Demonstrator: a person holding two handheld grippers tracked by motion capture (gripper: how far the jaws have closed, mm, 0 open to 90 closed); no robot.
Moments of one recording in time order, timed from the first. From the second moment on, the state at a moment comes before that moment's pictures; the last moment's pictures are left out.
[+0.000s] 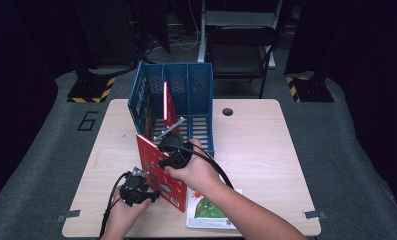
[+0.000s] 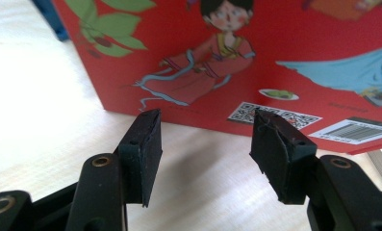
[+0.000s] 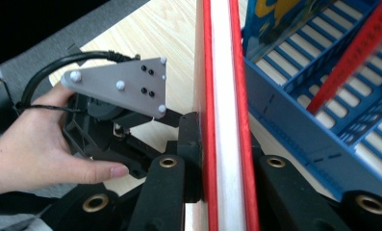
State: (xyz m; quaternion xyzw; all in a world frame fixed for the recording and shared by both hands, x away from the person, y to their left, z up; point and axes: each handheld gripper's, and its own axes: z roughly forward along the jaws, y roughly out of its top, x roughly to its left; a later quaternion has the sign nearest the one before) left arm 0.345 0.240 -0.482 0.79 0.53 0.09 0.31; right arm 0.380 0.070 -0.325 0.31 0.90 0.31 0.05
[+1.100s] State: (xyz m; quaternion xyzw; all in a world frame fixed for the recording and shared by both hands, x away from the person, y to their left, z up) left arm 0.342 0.239 -0.485 0.80 0.51 0.09 0.30; right arm 0.372 0.073 -0.335 0.29 0.91 0.28 0.04
